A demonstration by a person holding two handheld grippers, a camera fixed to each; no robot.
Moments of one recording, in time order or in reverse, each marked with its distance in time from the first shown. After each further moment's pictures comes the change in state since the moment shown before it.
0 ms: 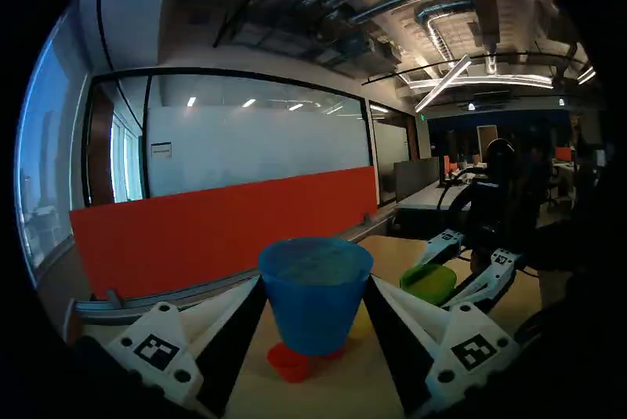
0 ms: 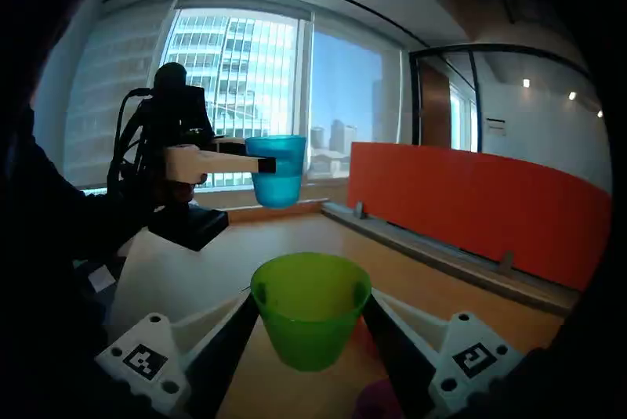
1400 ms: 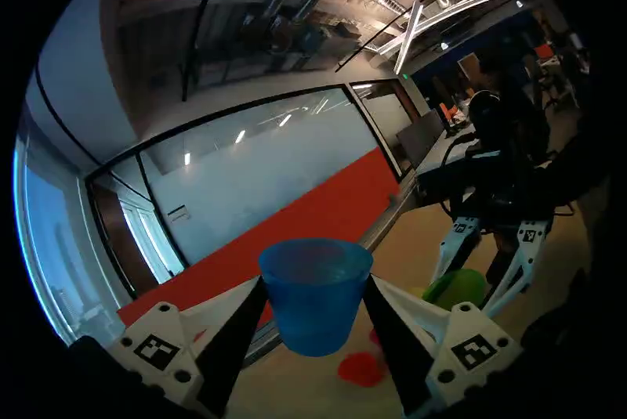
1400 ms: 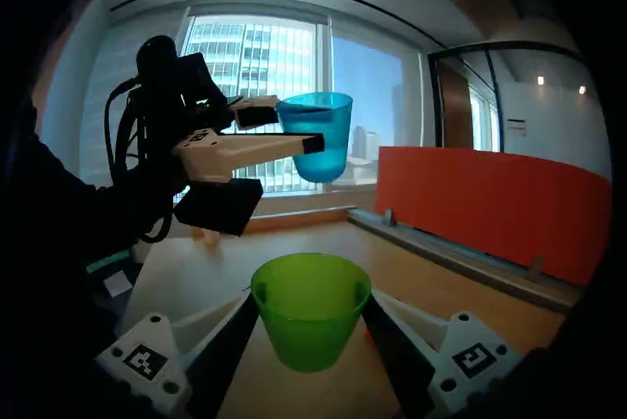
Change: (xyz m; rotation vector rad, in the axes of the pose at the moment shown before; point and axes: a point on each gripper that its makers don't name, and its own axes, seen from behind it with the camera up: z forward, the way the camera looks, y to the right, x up) left arm 0.041 0.000 0.010 0.087 0.006 0.421; right arm 0.002 -0.034 0.038 0.103 0.029 0.009
